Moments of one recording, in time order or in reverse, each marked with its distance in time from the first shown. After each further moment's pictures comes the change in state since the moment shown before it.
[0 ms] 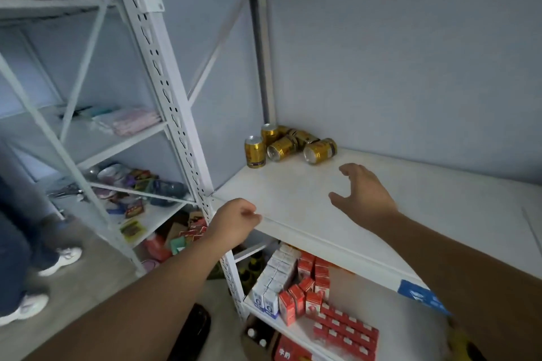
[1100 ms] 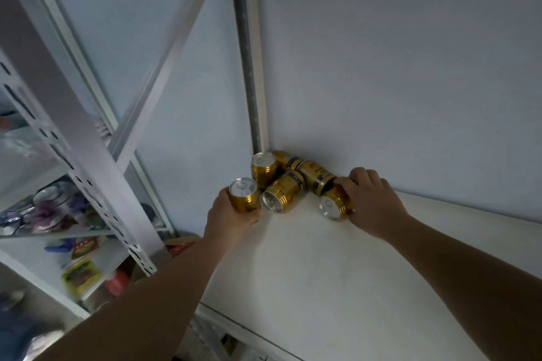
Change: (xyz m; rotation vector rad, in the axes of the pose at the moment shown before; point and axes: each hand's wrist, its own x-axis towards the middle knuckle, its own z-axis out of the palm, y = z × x) left_hand 0.271 -0.030 0.018 -0.262 0.100 -0.090; right_hand 0.219 0.053 0.084 -0.575 -0.122 -0.167
